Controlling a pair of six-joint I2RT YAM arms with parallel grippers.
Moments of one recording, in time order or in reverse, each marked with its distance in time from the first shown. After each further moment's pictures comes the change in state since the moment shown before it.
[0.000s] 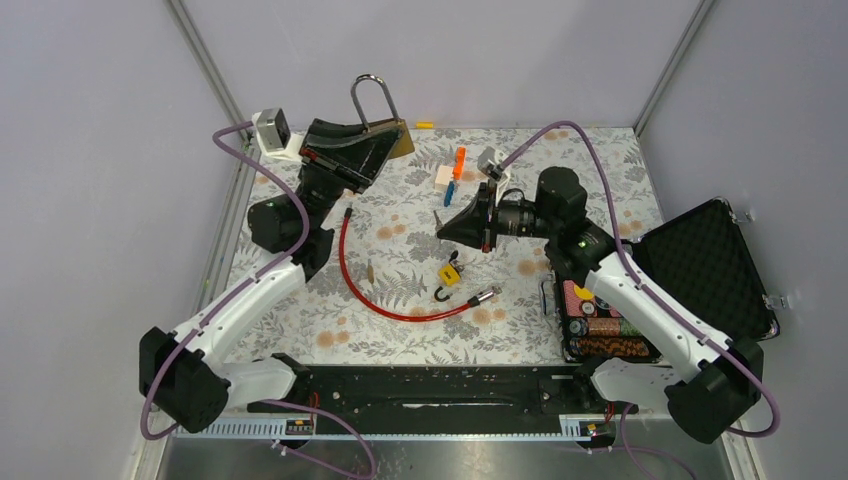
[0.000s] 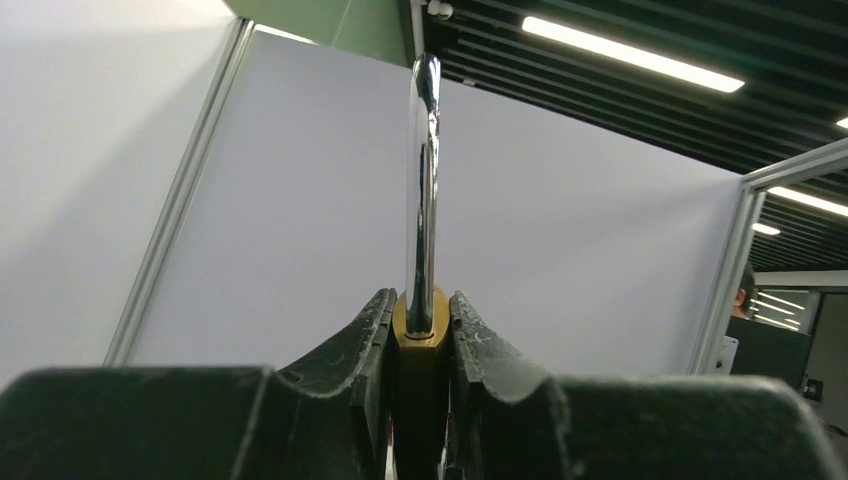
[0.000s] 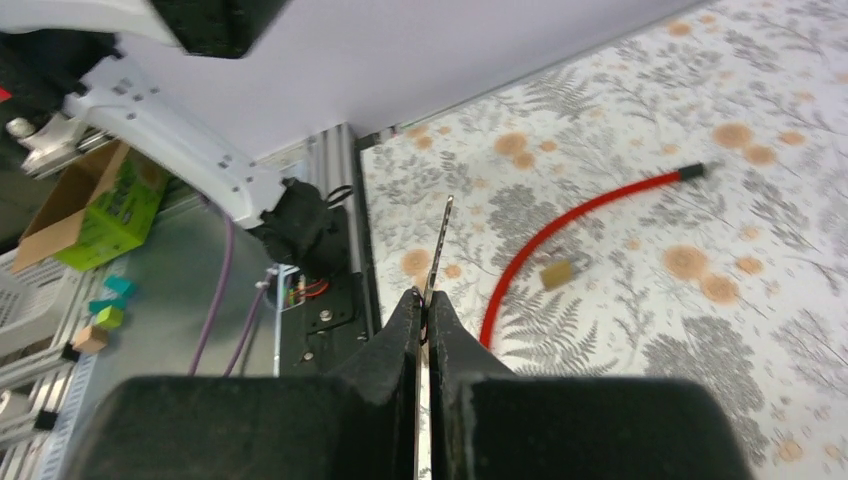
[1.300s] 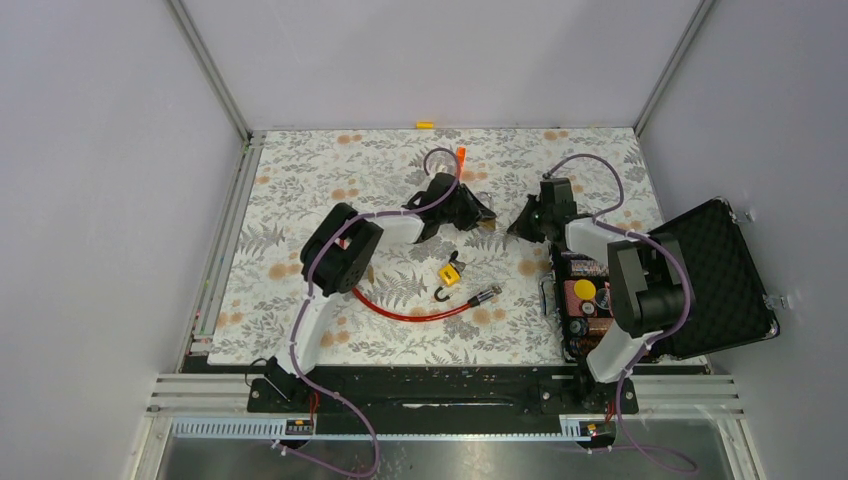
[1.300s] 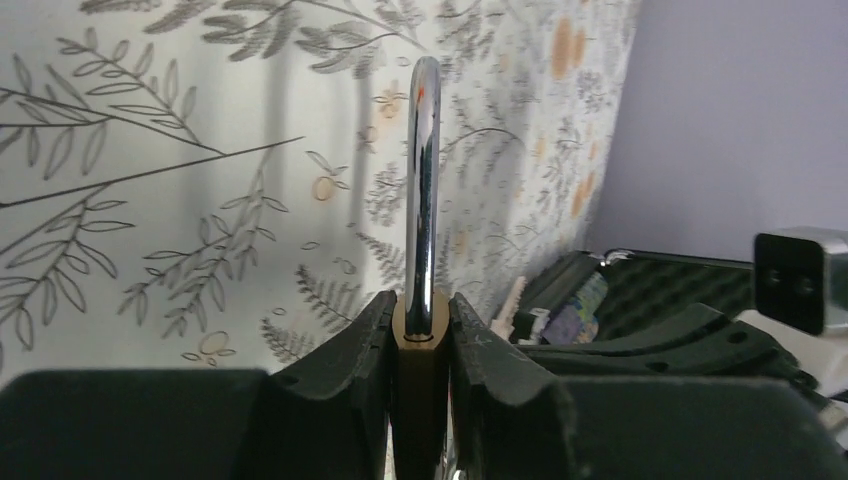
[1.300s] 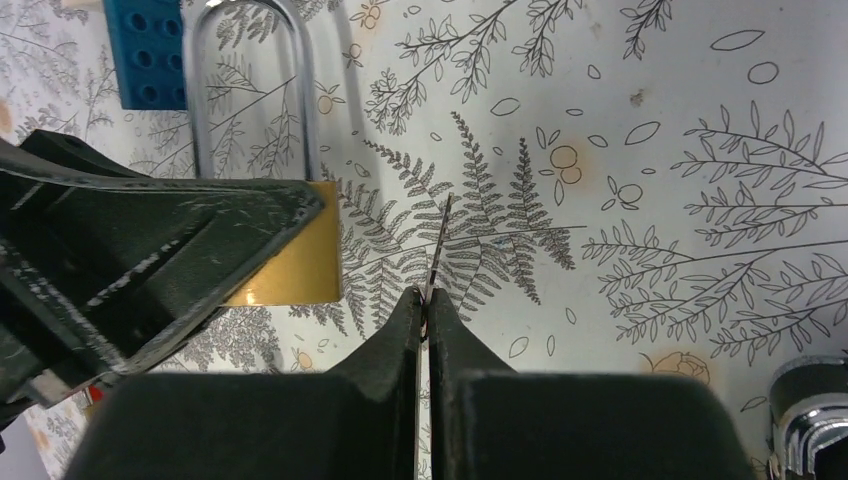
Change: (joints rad) left arm -0.126 1.085 0.491 -0.879 -0.112 -0.191; right arm -0.400 0.530 -0.129 -0.050 0.679 0.357
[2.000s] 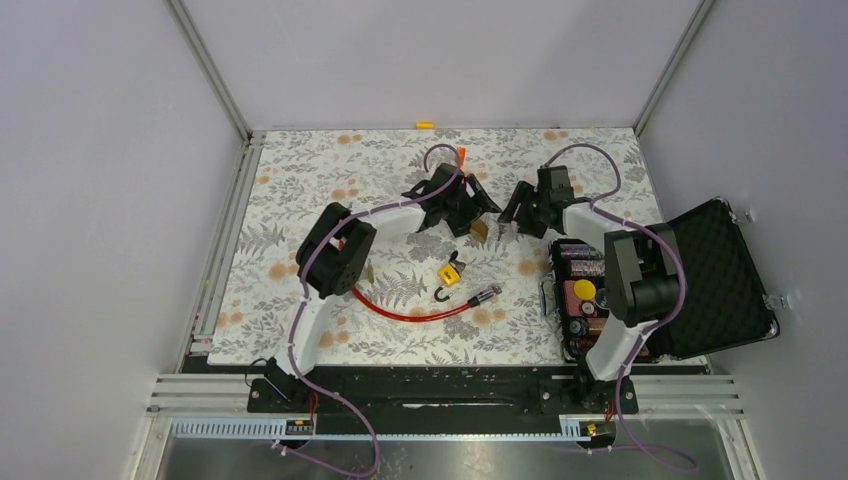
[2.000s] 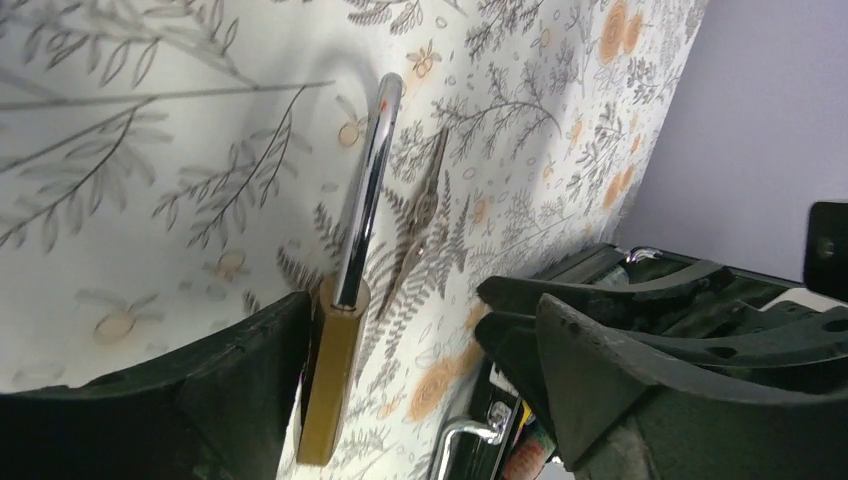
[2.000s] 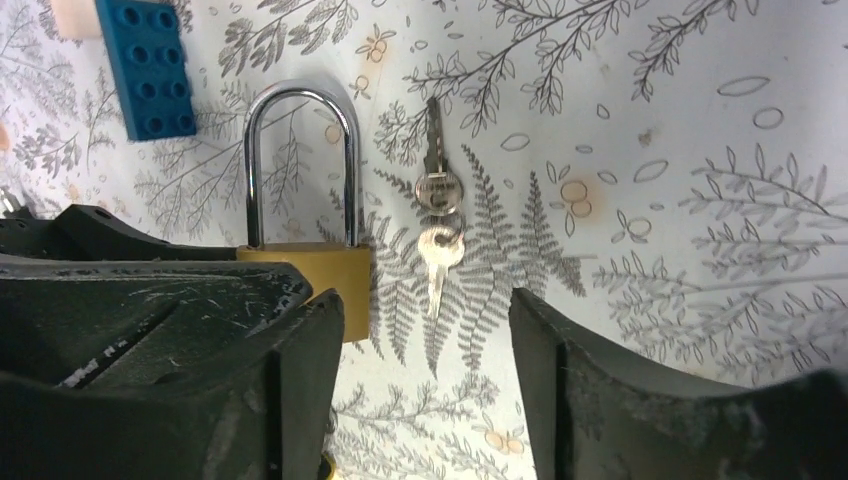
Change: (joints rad) left arm 0.000 -0.006 0.129 -0.322 -0.005 -0.003; right arm -0.005 0.101 0.163 -0.140 -0.007 0.007
